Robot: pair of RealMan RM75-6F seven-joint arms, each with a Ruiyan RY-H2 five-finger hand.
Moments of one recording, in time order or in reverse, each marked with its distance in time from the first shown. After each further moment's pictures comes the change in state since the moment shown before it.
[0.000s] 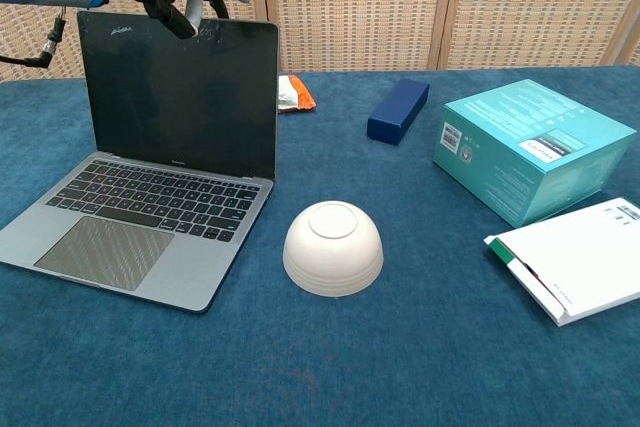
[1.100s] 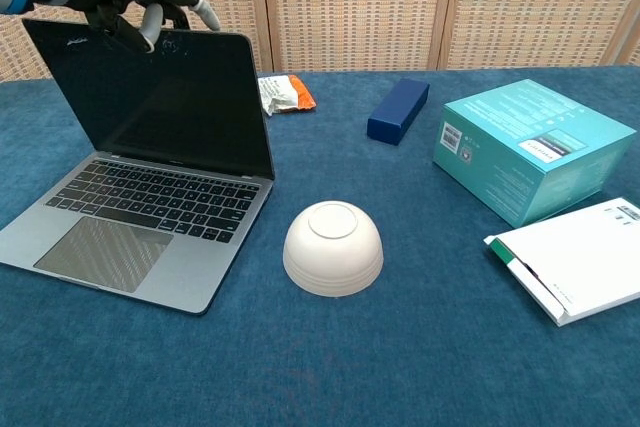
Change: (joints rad) left arm 0.076 0.184 0.076 -0.302 0.080 0.090 -0.018; right arm -0.001 0.000 -0.013 -0.017 -0.031 0.017 -0.016
